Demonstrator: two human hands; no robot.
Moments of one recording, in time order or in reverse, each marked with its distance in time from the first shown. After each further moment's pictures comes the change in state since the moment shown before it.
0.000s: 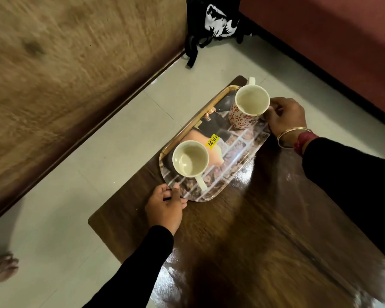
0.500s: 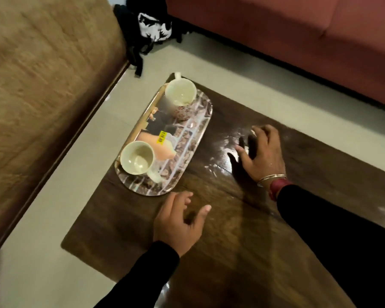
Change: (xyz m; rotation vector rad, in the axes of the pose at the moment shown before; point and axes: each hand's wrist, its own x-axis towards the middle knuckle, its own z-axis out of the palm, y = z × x) left_hand -0.102 -0.012 0.020 0.652 -0.352 1.044; right_hand -0.184 0.069 -0.052 -0.098 0.120 0.105
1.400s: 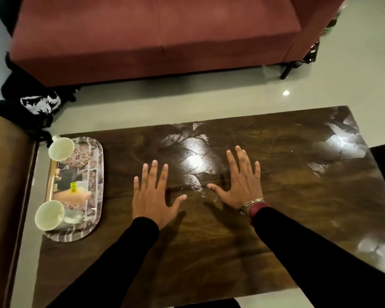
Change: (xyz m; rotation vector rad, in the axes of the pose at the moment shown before) left_hand 0.002 0.154 0.053 0.673 -0.562 0.534; right_hand -0.235 0.103 -0.146 -0.233 0.007 0.468
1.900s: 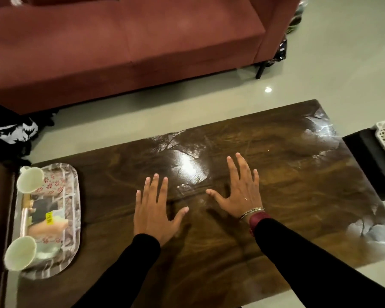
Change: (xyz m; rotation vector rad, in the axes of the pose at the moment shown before) left_hand 0.008 0.062 0.002 -0.029 0.005 0.114; right_hand -0.014 0.055 -0.008 0.083 0.111 0.130
